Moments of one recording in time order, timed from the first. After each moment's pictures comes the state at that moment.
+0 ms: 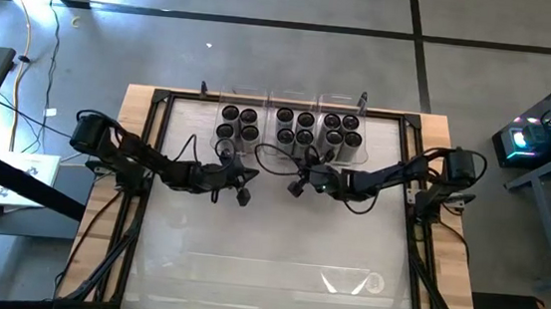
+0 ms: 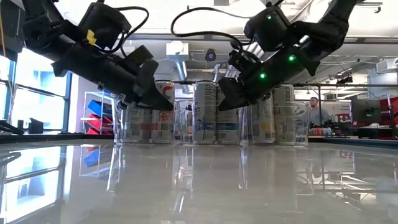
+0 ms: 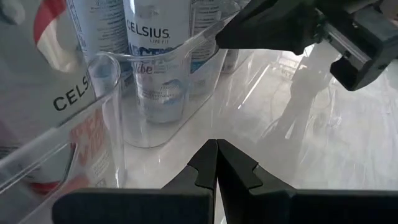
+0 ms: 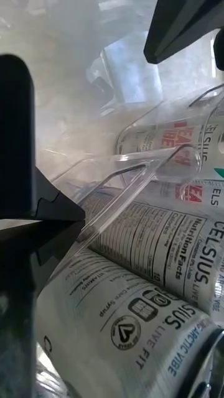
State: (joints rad) left arm -0.05 1.59 0.44 0.71 -0.49 -0.33; right arm -0.04 1.74 0.73 0.49 0.64 0.14
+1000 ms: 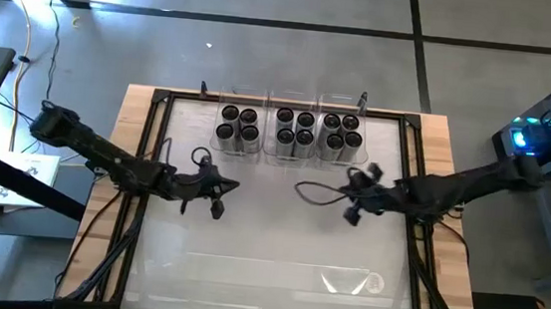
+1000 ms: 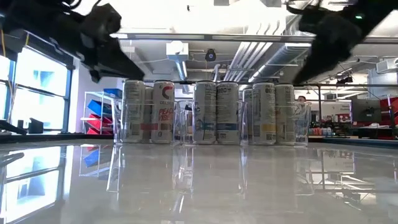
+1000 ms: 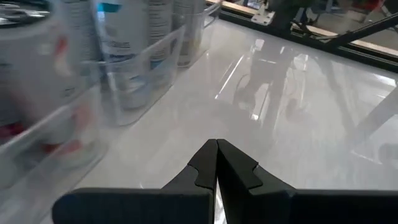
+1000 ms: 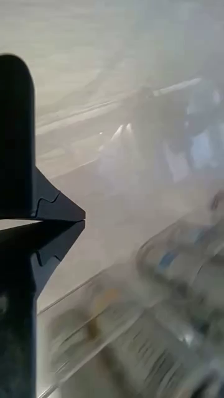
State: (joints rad) left arm -0.29 1.18 0.44 0.24 -0.59 -0.44; right arm 0.25 1.05 0.66 -0.48 0.50 0.48
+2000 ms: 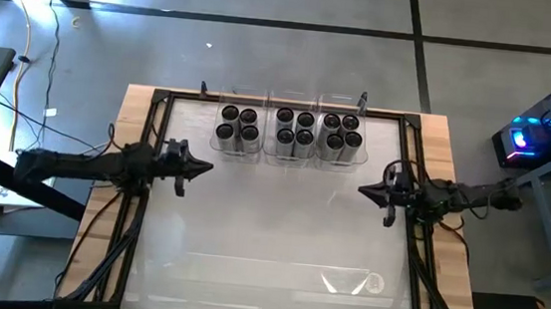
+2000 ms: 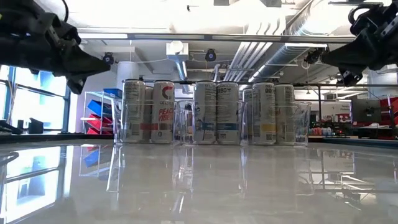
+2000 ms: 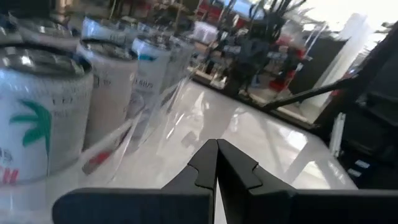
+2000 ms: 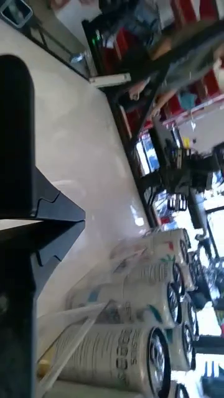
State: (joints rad) left arm 0.08 0.26 0.01 0.17 -0.10 -0.36; right arm 0.23 0.00 0.11 -0.22 0.35 0.31
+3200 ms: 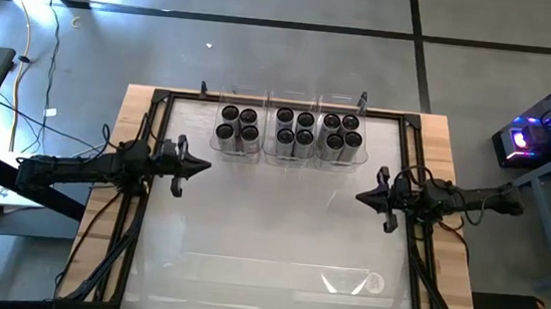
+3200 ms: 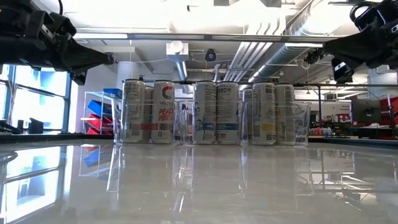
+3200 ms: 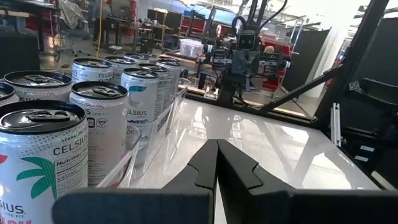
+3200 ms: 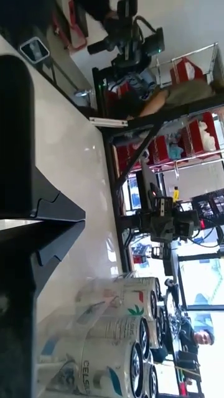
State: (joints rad) left arm 0.16 0.17 0.01 0.15 0.03 -0.18; right arm 0.17 0.01 0.01 0.04 0.12 0.16
